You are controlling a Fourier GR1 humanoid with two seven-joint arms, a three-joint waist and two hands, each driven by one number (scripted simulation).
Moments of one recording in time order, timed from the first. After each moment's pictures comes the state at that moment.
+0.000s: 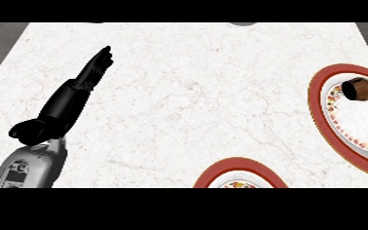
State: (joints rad) left arm -0.24 0.31 -0.10 -1.63 0.03 -0.14 -0.02; right arm -0.96 -0.97 0.29 0.00 0.61 -0.34 1.23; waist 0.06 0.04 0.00
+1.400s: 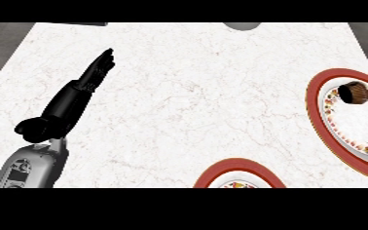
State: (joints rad) left arm -0.24 0.30 -0.11 -1.61 0.03 -0.15 -0.01; right arm -1.08 -0.85 0.34 0.00 0.65 -1.26 1.19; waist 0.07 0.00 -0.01
